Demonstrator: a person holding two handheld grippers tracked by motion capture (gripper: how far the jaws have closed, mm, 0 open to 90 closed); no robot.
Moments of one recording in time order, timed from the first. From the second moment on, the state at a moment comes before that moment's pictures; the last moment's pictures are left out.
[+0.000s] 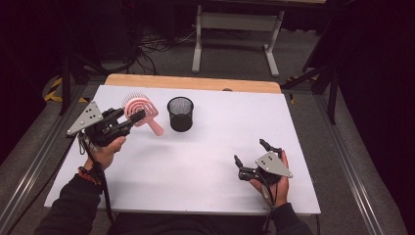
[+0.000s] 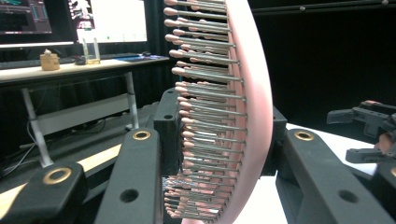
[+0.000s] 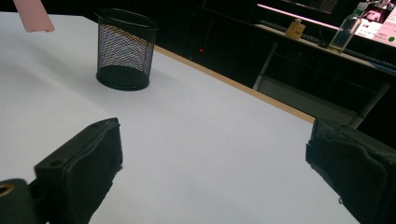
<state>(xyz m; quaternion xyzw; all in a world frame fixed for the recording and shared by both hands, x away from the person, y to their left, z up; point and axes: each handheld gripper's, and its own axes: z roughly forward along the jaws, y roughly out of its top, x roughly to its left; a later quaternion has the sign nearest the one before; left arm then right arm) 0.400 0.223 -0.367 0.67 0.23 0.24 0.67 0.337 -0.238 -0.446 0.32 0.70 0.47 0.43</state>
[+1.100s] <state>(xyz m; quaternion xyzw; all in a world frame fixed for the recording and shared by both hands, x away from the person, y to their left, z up) 0.431 0.218 -0.333 0.65 0.23 0.26 0.68 0.339 -0.238 -0.447 0.32 0.70 0.46 0.43</state>
